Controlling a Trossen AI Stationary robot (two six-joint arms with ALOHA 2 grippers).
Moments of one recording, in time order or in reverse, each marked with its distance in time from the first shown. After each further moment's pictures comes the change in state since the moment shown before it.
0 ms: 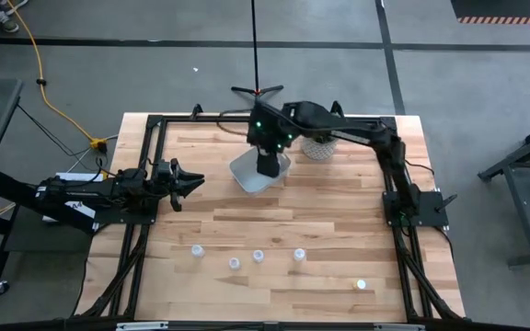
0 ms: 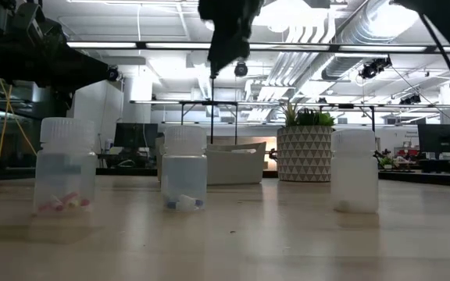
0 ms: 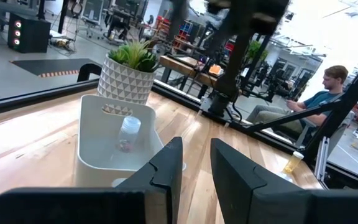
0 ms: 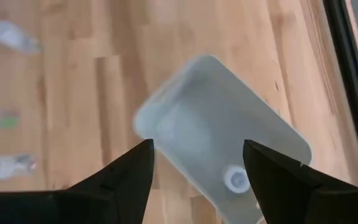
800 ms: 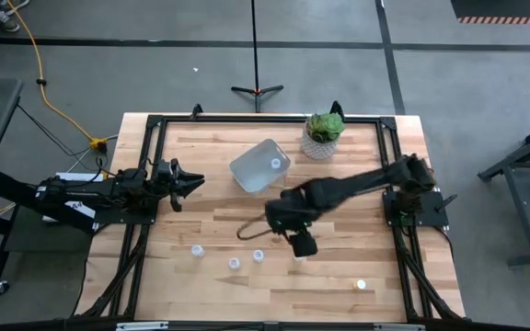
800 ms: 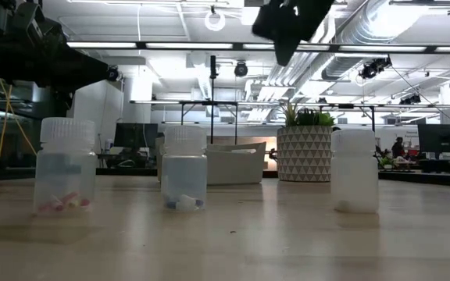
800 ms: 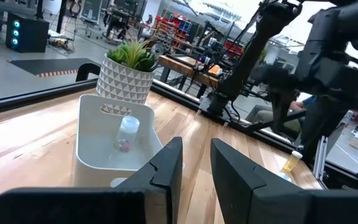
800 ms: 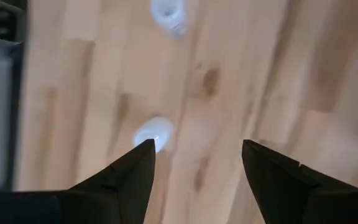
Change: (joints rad) left arm 0.000 0.000 0.000 0.000 0.005 0.000; right arm 0.448 -0.196 -0.487 0.040 0.025 0.153
